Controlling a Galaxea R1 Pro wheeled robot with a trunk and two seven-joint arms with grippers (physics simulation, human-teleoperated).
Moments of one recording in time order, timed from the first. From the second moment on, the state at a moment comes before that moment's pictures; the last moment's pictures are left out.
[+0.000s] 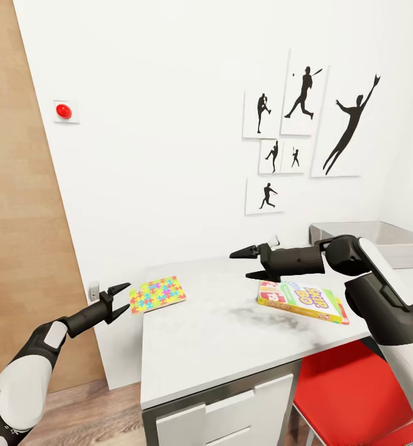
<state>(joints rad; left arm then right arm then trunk) -0.84 0.17 0.81 -0.43 0.14 0.89 -0.90 -0.88 -0.36 0.34 -1.54 -2.33 1.03 -0.91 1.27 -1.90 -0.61</state>
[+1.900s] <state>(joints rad) -0.84 0.17 0.81 -0.43 0.14 0.89 -0.89 -0.88 -0.36 0.34 -1.54 -2.33 1.03 -0.91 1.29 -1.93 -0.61</state>
